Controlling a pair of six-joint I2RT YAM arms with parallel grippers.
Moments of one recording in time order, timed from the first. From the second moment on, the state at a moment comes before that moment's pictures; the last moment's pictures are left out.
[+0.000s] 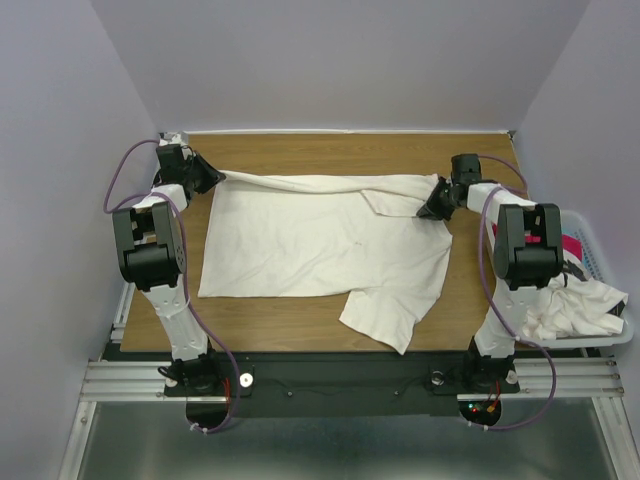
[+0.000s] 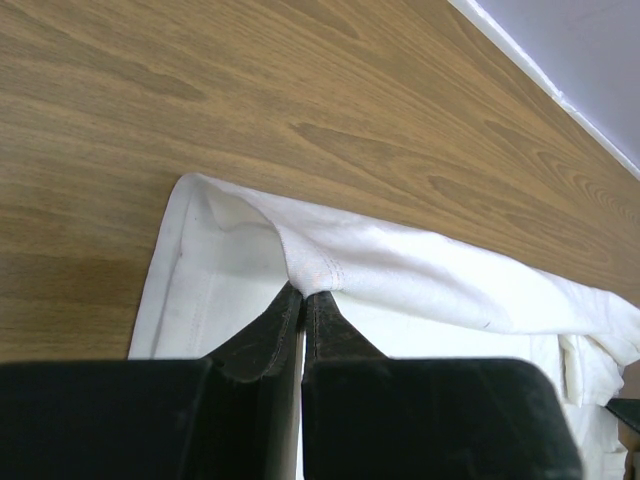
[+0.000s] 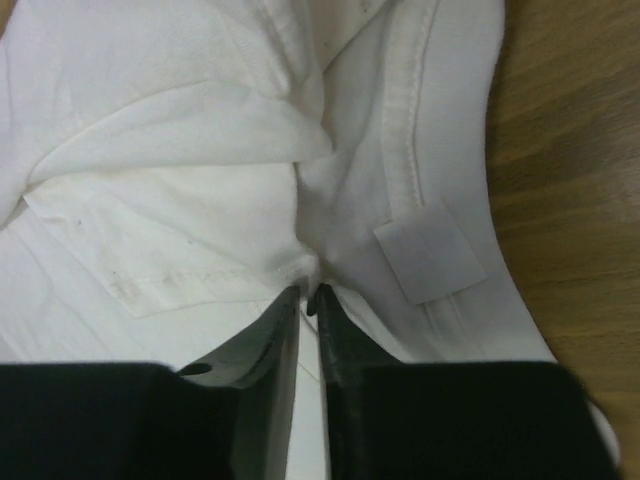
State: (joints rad) left arm 0.18 2.00 1.33 0.09 0.39 -0.54; right arm 0.00 1.95 1.30 -0.34 -0.26 0.62
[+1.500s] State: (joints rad) left arm 0.18 1.98 1.25 0.06 0.35 -0.55; right arm 0.00 1.63 1.37 -0.52 -0.26 0.57
